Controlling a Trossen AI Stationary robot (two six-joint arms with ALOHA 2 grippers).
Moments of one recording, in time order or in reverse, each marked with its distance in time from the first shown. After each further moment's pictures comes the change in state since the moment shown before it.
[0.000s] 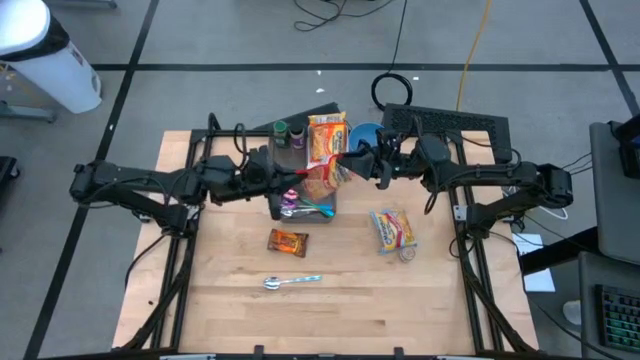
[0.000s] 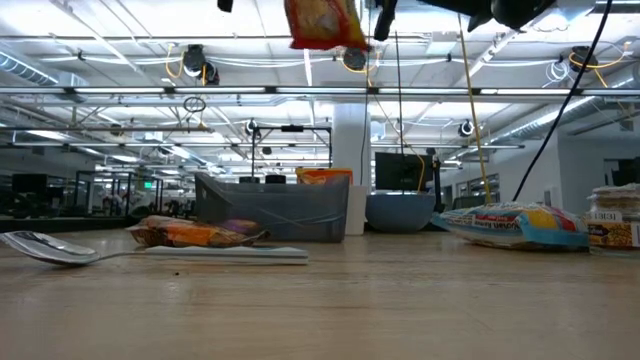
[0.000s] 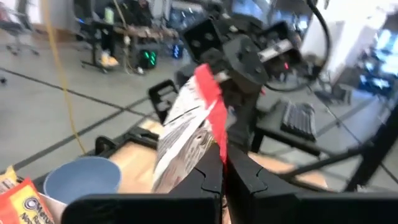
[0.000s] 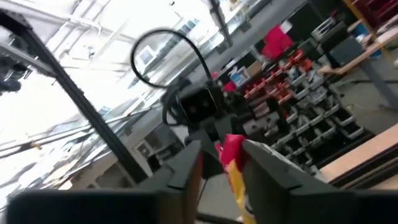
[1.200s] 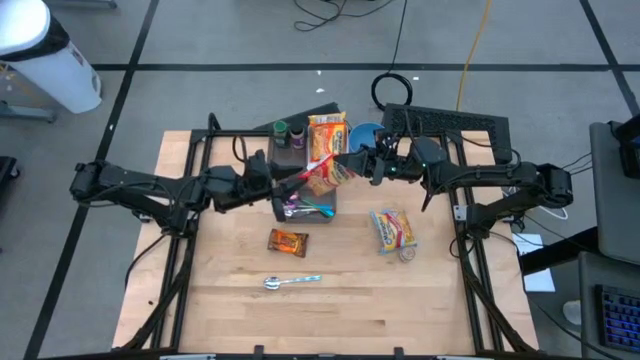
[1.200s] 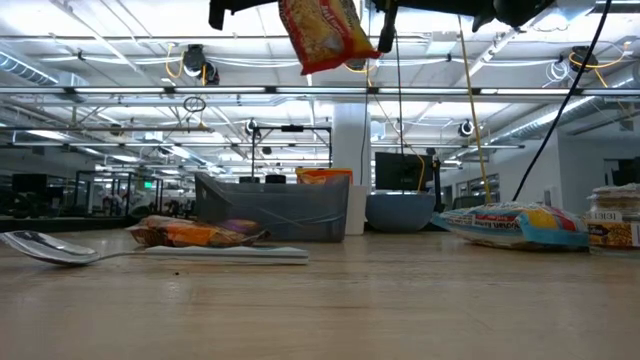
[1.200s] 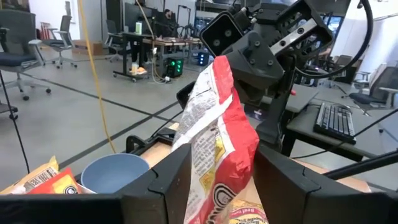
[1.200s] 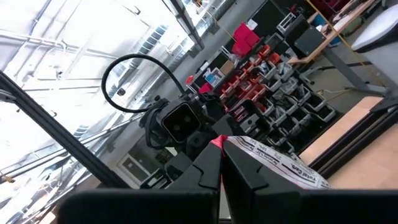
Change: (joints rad) left arm -0.032 0.001 -0.121 0.136 -0.147 0.056; right arm 0.023 0.000 0.000 -0.087 0.126 0.079
